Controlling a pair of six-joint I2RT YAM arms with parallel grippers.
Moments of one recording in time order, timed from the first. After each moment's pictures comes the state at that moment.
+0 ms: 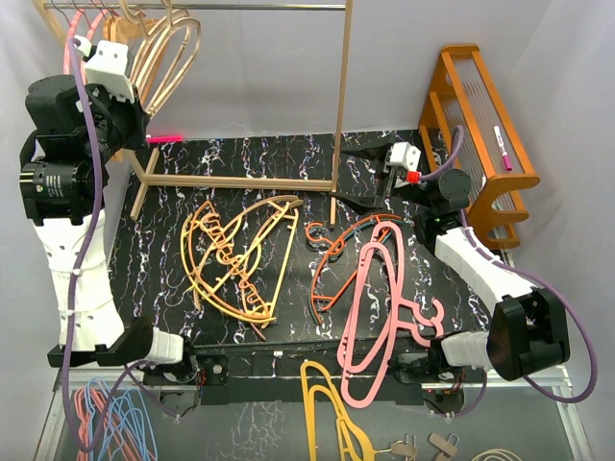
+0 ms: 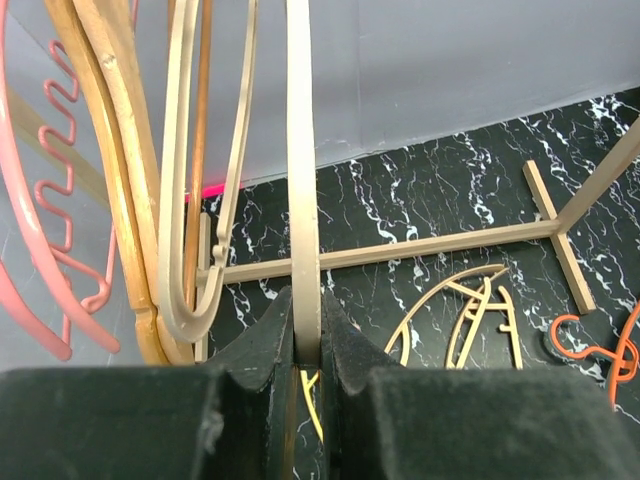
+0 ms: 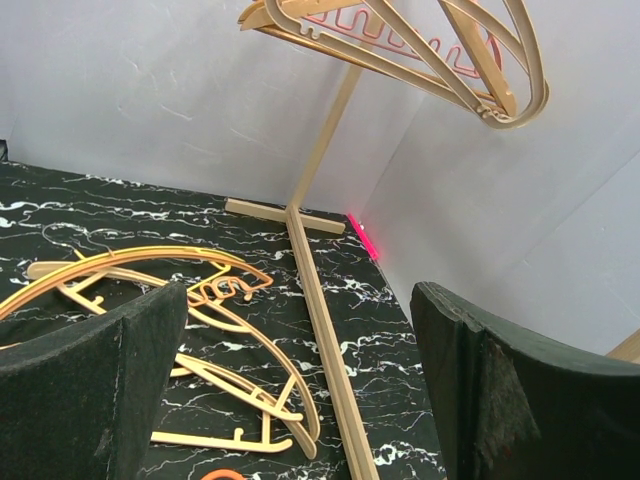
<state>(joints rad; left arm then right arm) 0.01 1.39 2.20 -1.05 0.13 0.17 0.27 1.30 0.90 0.93 -1.02 0.02</state>
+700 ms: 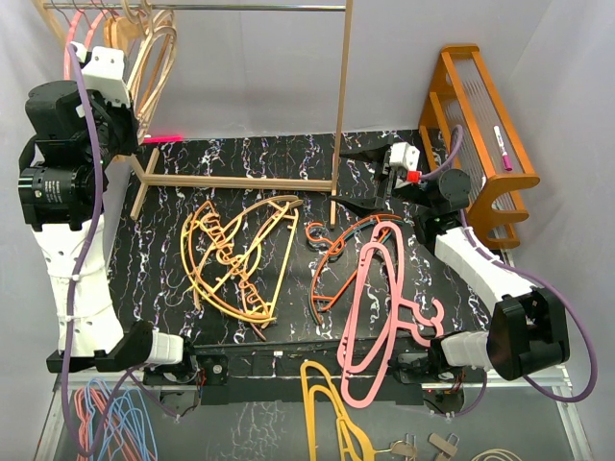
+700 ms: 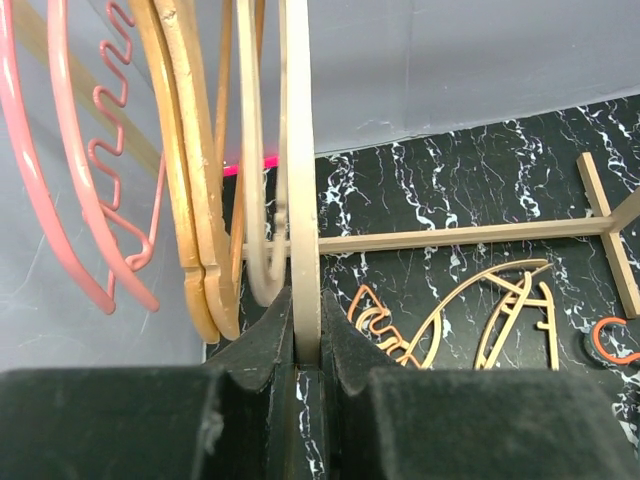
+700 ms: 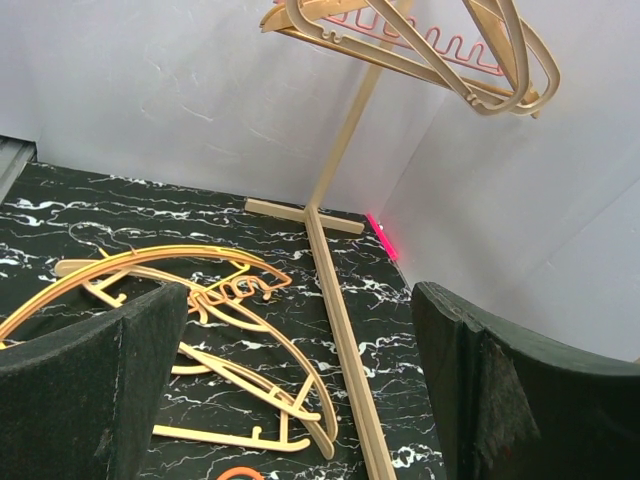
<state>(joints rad) 0.01 1.38 2.19 -1.08 0.02 0.19 0.27 1.30 0.90 0.94 -1.06 0.06</state>
